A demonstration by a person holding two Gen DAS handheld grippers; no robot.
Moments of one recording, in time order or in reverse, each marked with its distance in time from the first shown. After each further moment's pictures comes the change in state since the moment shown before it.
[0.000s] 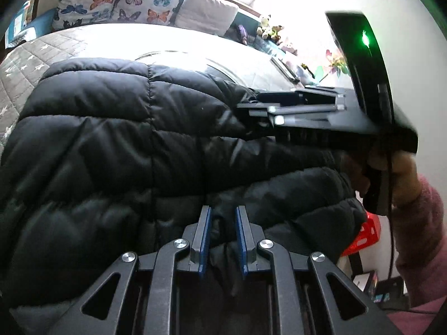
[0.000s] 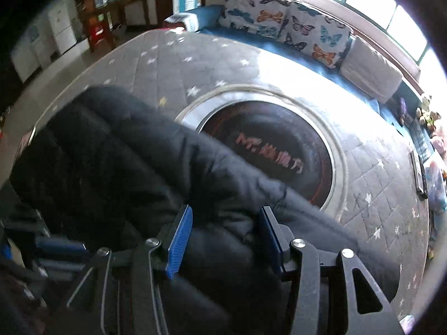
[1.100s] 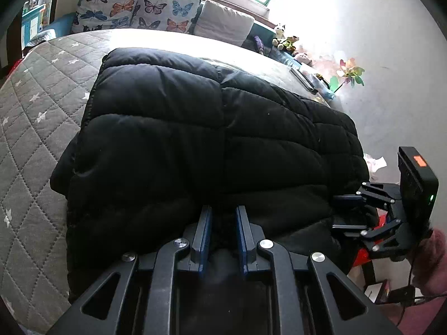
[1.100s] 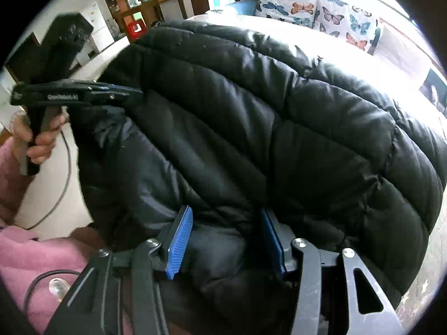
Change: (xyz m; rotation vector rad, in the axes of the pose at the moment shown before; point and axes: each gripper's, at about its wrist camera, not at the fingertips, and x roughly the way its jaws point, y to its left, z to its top) left arm -0.016 0.067 -0.033 -0.017 -0.082 0.078; right arm -0.043 0.016 -0.137 0.008 0.005 0.259
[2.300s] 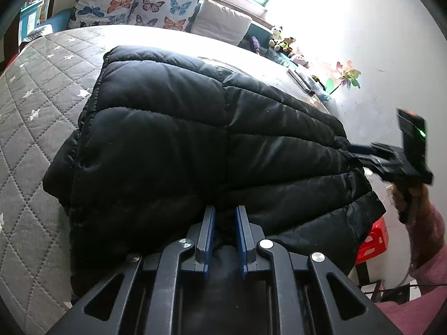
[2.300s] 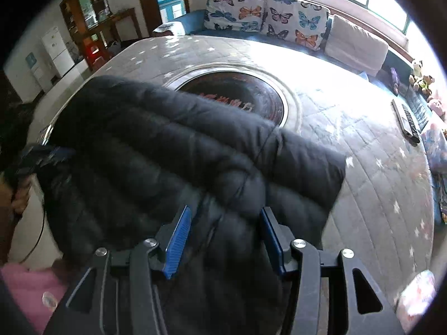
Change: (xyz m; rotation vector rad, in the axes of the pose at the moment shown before) left arm 0.006 0.007 -0.007 -0.009 0.003 -0.030; right arm -0.058 -0.070 0.014 0.118 -0.040 -0.185
